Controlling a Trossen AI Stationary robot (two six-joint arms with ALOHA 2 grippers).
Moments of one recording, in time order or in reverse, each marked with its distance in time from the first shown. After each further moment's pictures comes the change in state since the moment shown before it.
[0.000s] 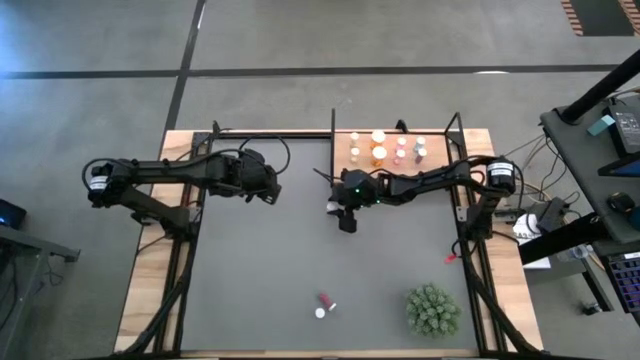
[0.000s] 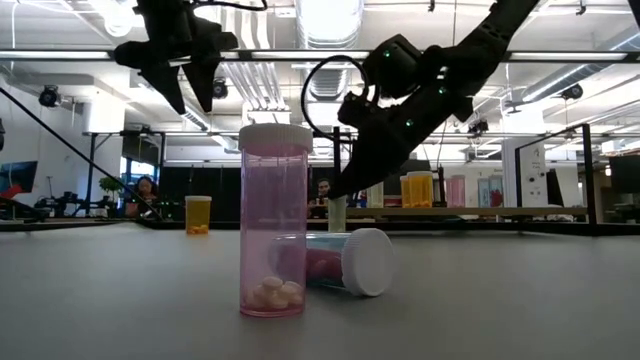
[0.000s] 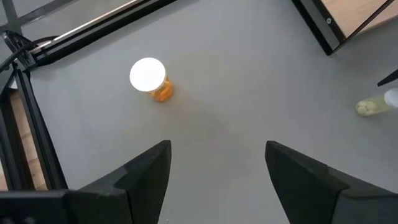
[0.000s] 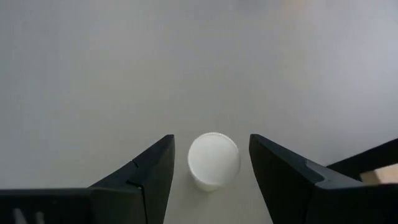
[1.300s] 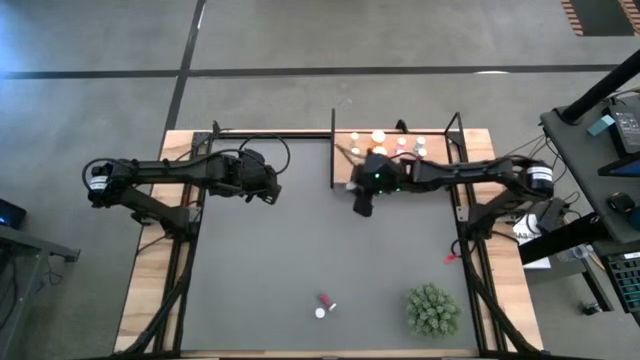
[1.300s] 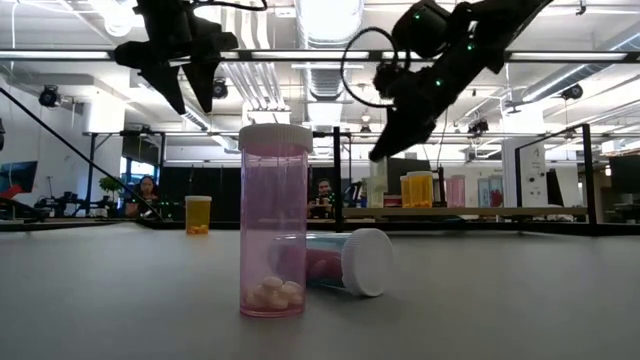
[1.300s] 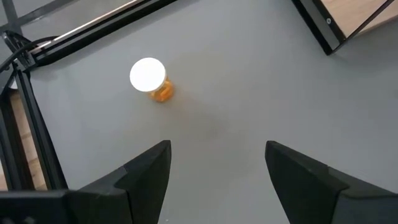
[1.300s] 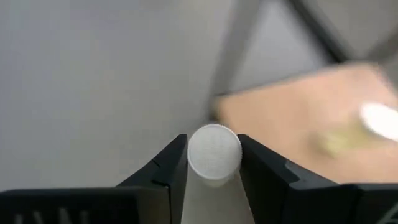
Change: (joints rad) left arm 0.000 0.000 0.000 0.000 0.000 0.001; right arm -0.072 -0.294 -0.018 -0.335 0.178 0.074
